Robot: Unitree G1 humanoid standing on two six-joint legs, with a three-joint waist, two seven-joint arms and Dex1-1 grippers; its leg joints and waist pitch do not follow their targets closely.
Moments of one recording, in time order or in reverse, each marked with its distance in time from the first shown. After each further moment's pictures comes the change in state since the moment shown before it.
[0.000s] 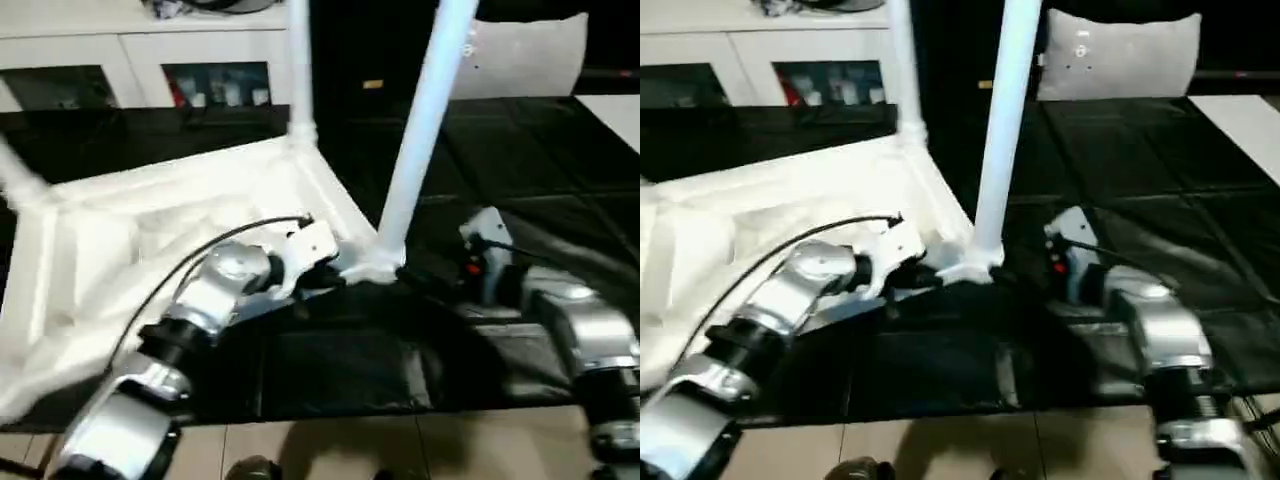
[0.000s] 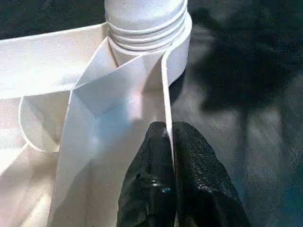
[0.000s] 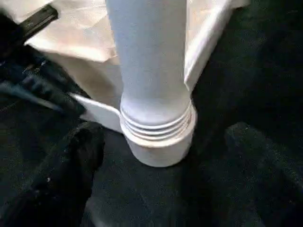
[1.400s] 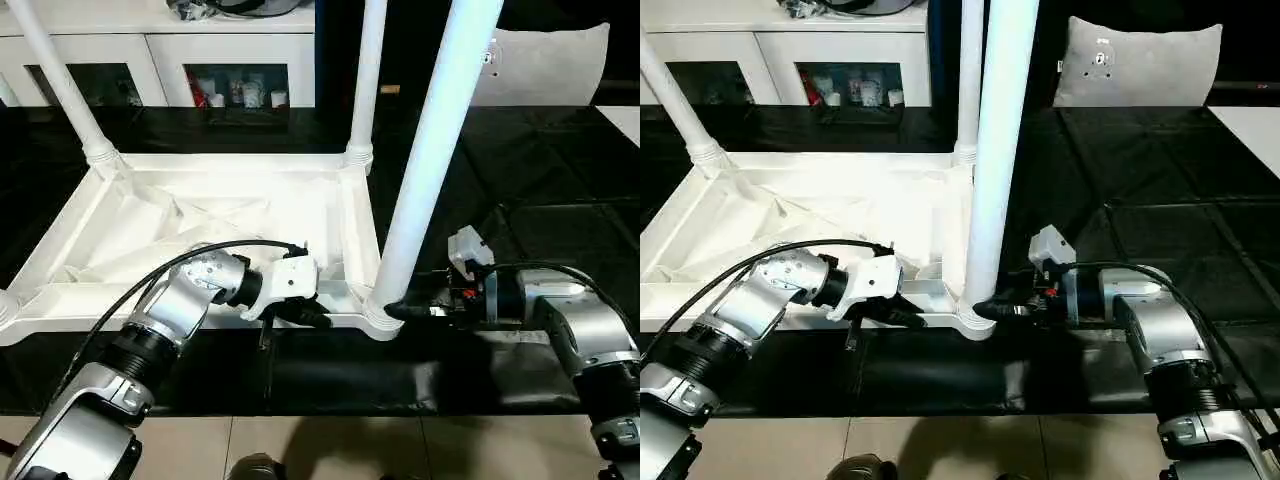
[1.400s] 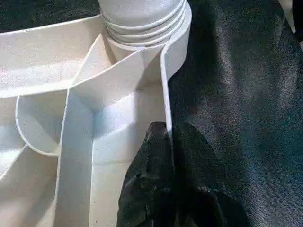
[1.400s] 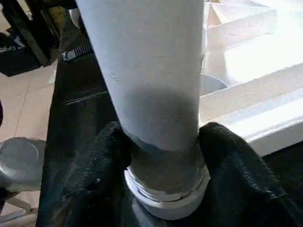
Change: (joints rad) left arm 0.054 0.130 -0.077 -0.099 -0.013 -0.153 -0.273; right arm -0.024 -0.018 0.115 0.031 0.034 -0.105 0.335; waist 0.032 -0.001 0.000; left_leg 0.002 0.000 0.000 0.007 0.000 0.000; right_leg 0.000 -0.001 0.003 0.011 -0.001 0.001
